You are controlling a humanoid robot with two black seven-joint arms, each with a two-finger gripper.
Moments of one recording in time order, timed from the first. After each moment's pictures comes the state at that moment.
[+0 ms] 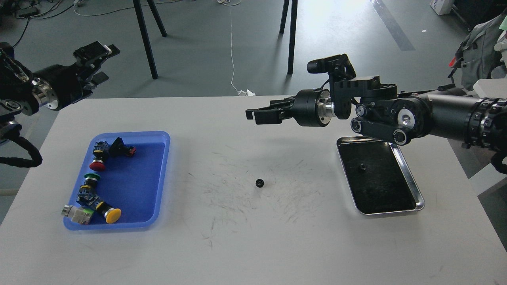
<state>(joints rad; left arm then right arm) -1.28 0.79 0.41 -0.92 0.17 -0.17 -0.49 1.49 -0.17 -0.57 0.86 -0.90 0.04 0.49</state>
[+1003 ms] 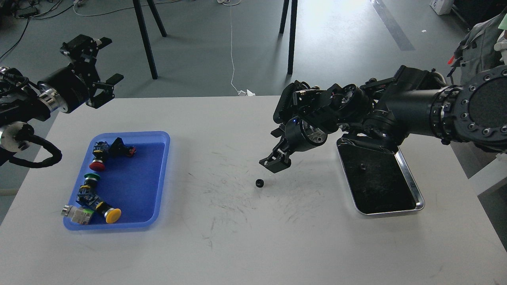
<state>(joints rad) -1.09 0.66 0.17 -0.69 -0.19 -0.49 -0.49 1.60 0.00 -0.89 0.86 -1.22 0.04 0.49</state>
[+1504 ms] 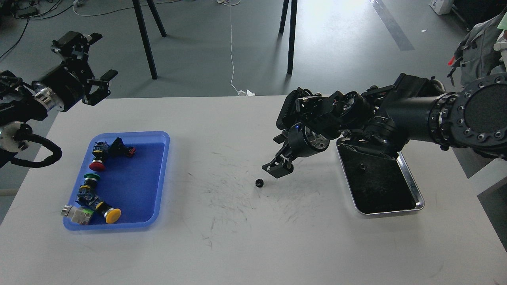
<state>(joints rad) -1.06 0.66 0.14 -0.66 -0.24 -0.49 -0.49 1.54 0.00 -0.90 0.85 -1.22 0.02 0.49</state>
